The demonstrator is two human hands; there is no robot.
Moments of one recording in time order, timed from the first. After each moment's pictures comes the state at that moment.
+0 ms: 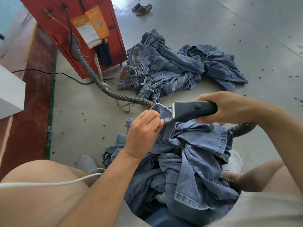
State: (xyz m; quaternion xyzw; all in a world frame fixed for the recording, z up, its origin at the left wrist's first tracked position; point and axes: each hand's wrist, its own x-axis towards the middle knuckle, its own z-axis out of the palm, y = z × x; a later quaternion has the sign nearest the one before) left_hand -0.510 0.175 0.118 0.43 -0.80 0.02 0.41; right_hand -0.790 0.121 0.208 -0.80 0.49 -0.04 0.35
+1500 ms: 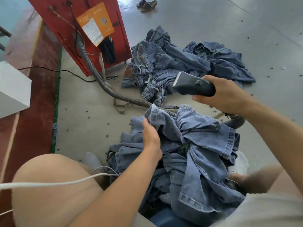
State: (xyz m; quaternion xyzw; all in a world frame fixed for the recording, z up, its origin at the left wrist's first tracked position) left_hand -0.547 0.164 0.083 0.66 -0.07 -0.61 0.44; right_hand -0.767 0.095 0.188 -0.75 0.58 -0.18 0.25
